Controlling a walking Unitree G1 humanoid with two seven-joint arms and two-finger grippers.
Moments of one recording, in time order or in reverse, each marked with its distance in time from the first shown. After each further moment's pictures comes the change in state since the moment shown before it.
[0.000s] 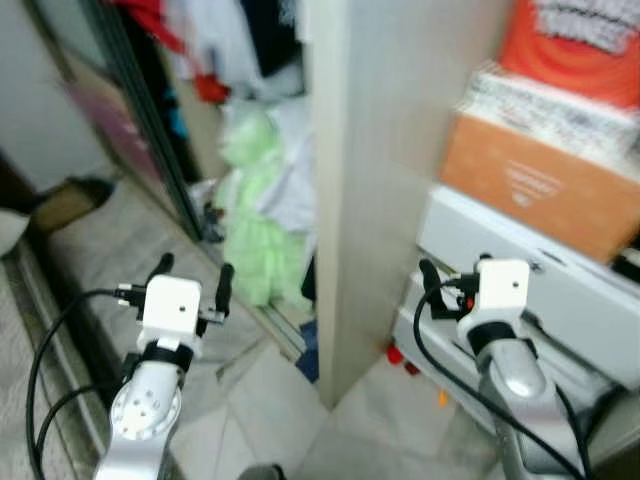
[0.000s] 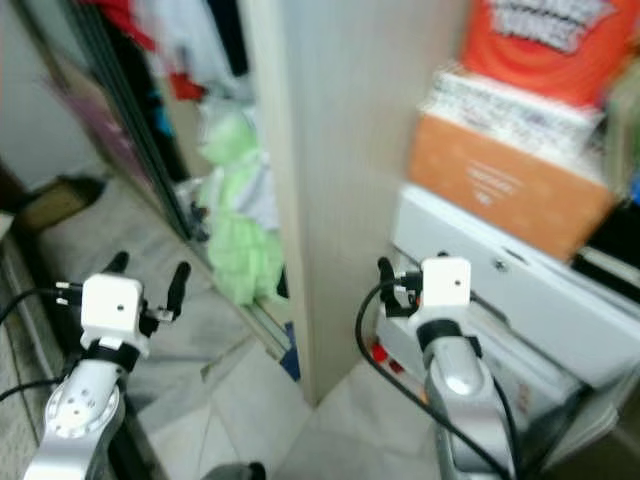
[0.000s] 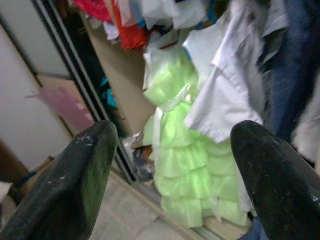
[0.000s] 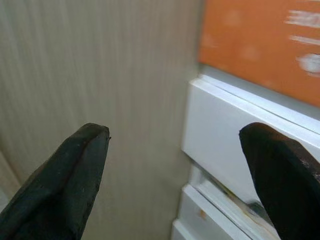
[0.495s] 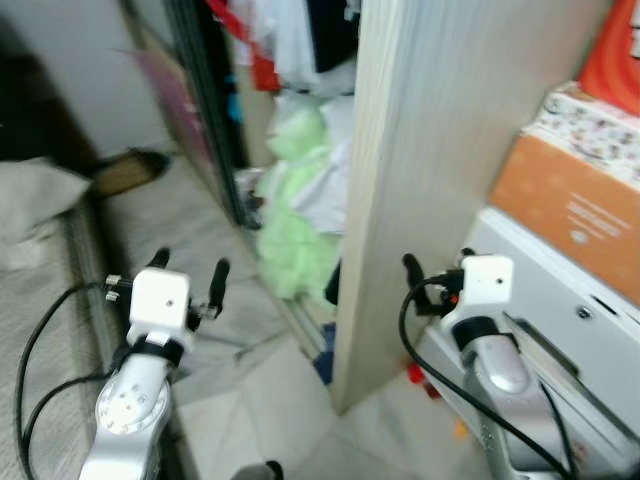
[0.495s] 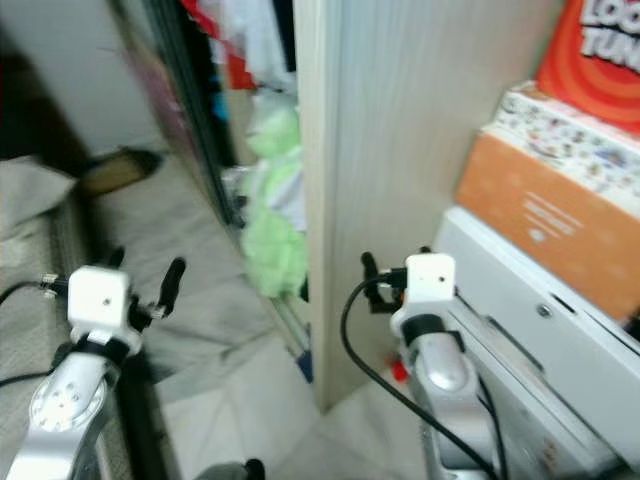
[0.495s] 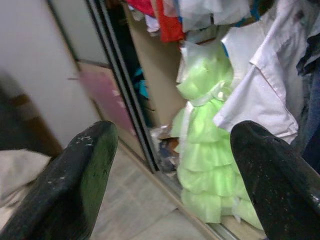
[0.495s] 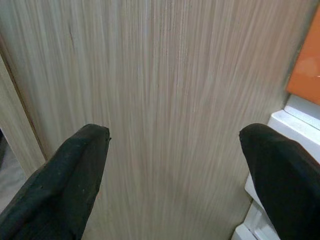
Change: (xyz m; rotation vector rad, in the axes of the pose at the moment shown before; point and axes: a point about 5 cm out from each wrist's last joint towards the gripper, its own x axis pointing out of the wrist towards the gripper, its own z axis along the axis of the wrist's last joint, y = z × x) left arm 0.002 -0.002 0.004 -0.041 -0.011 -0.040; right arm -0.003 0.001 -0.001 -0.004 0.000 0.010
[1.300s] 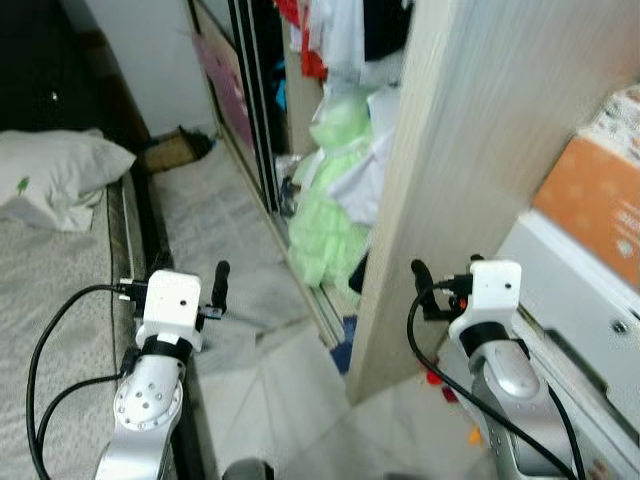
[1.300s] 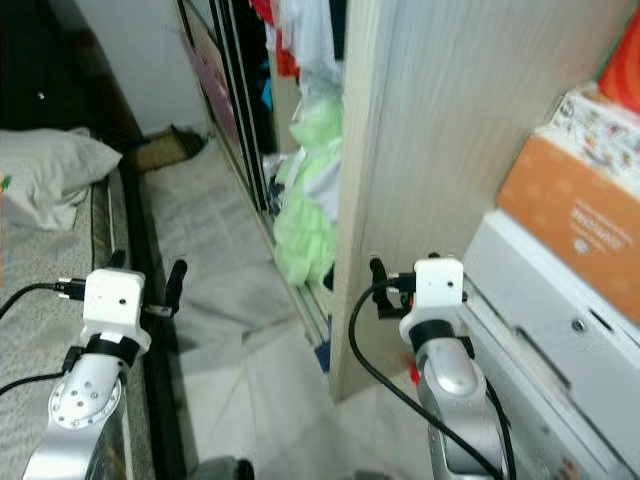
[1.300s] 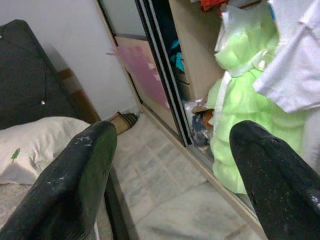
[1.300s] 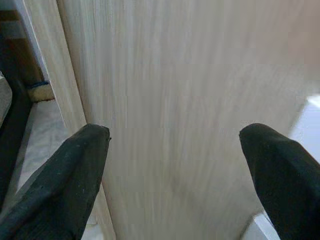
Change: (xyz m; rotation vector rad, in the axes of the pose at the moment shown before) left arm 0.002 0.001 -0.007 0.062 0.046 0.075; right arm -0.001 0.000 -0.002 0.011 0.014 -0.003
